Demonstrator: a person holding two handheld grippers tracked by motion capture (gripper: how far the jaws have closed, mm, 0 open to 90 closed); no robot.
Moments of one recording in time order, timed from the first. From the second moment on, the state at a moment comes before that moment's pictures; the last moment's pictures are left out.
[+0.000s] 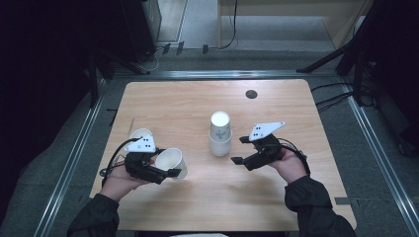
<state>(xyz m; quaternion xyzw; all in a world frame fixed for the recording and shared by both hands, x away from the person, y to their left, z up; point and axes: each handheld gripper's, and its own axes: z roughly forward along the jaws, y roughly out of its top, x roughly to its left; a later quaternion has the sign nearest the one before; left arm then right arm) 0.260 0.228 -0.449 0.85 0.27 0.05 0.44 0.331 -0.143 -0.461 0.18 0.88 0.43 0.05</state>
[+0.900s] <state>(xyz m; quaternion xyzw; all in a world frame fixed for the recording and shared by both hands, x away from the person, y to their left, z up) 0.257 0.283 -0.467 0.85 0.31 0.08 0.41 0.352 -0.153 -0.461 0.22 0.87 0.43 0.07</state>
